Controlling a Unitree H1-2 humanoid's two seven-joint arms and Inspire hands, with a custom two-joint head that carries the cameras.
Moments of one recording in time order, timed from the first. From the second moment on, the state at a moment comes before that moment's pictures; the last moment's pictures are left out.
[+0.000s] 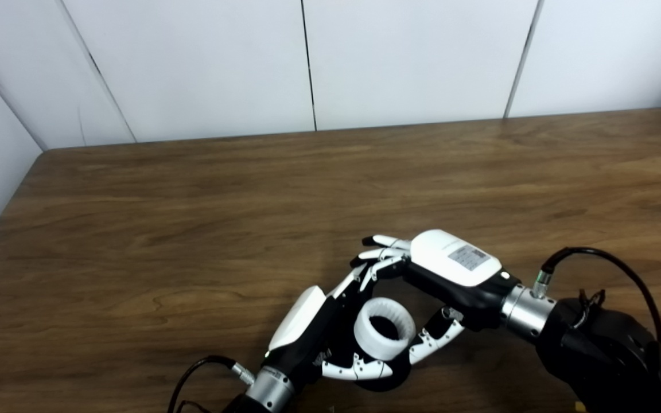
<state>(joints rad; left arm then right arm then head) 0.15 0.13 -0.45 -0.42 0.48 0.23 -0.21 -0.20 -0.42 0.43 -0.62 -0.64 0.18 0.65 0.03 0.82</state>
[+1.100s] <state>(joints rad) 0.22 0.19 -0.33 -0.58 0.42 0.34 -0.34 -0.19 -0.40 0.44 -0.68 -0.74 0.13 0.75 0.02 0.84</state>
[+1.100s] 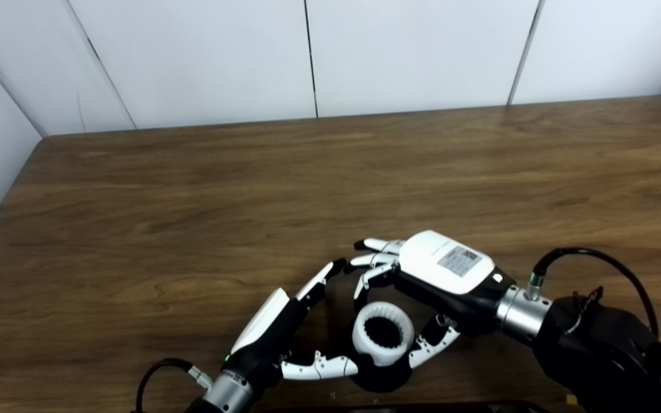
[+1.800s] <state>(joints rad) 0.22 0.19 -0.33 -0.58 0.43 0.34 -0.35 -0.17 -0.38 0.46 -0.64 -0.95 -0.17 0.61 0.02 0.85</state>
